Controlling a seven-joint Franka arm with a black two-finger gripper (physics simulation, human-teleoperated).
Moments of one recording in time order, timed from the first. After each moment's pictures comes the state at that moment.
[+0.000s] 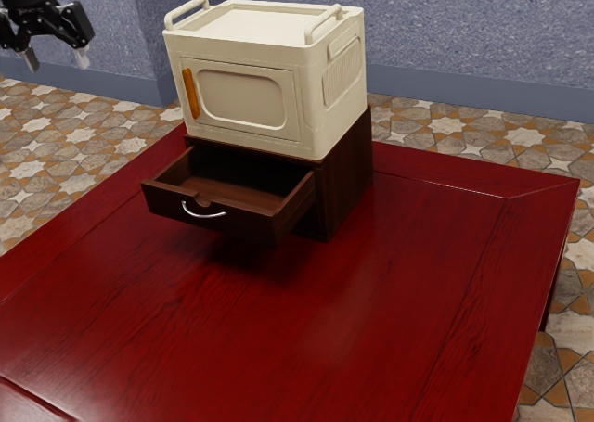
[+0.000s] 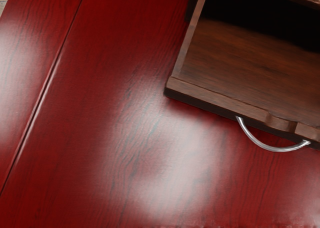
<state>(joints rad) 0.02 0.06 0.32 -1.27 -0.03 1.41 -0.02</state>
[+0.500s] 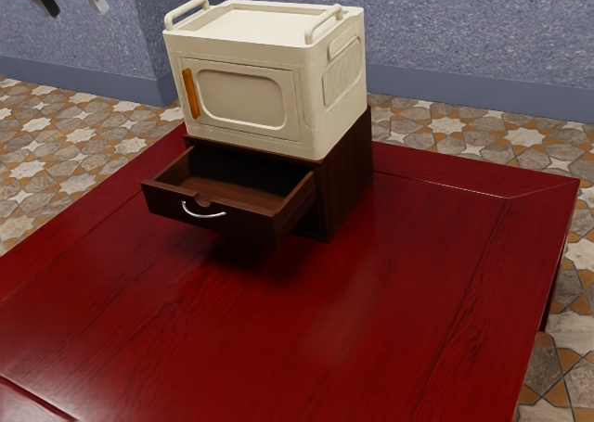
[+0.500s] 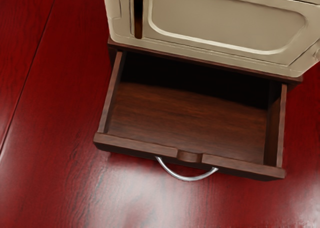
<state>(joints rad) -0.10 0.01 0.28 -1.17 -0.08 1.45 0.00</state>
